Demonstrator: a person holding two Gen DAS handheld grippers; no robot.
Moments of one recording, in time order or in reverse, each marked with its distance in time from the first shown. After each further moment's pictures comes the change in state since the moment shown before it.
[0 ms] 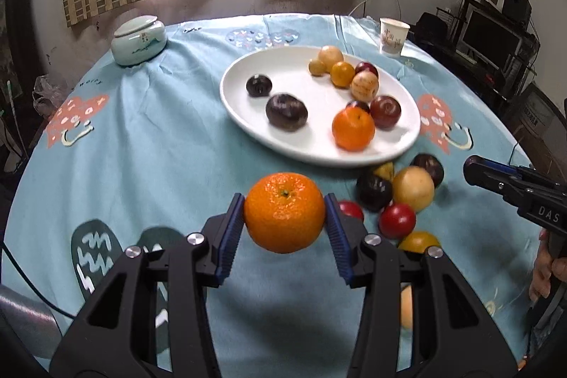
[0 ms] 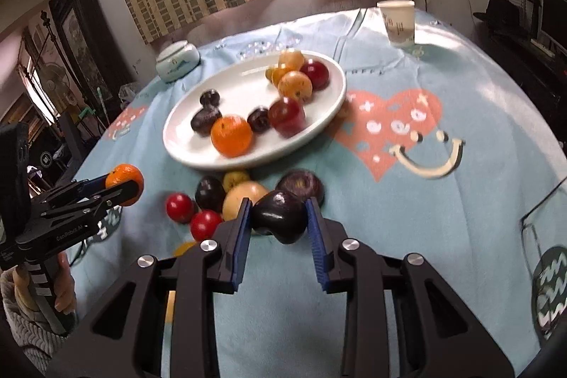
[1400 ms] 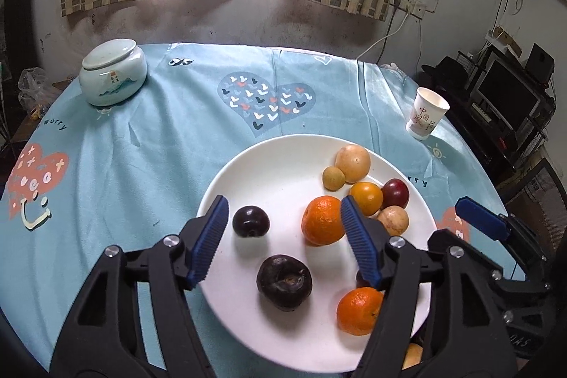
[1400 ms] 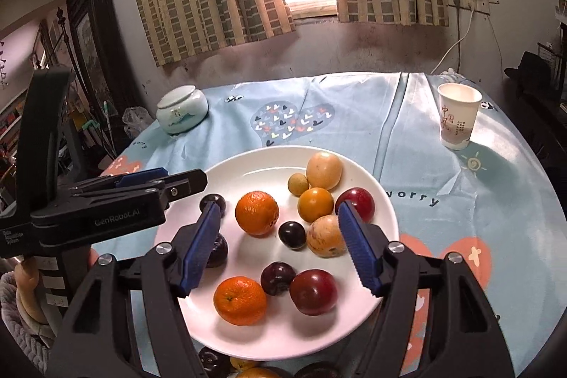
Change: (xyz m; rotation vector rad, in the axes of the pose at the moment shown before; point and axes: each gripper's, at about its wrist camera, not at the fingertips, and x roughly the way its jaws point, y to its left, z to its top) left arm 0.083 0.020 0.131 -0.137 -0.032 -0.028; right arm 0.075 0.024 0.115 -0.105 -0.109 0.036
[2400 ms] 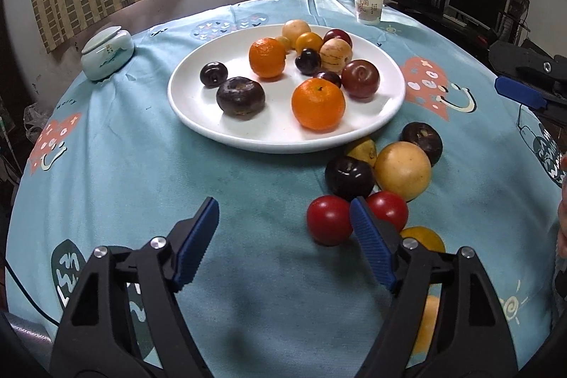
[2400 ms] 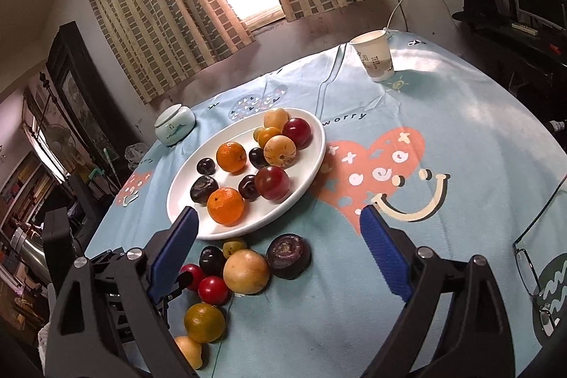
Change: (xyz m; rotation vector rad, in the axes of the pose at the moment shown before) left arm -0.051 -0.041 -0.153 0.284 0.093 0.039; right arm -0.099 -0.044 -0.094 0.261 -0.051 -0.006
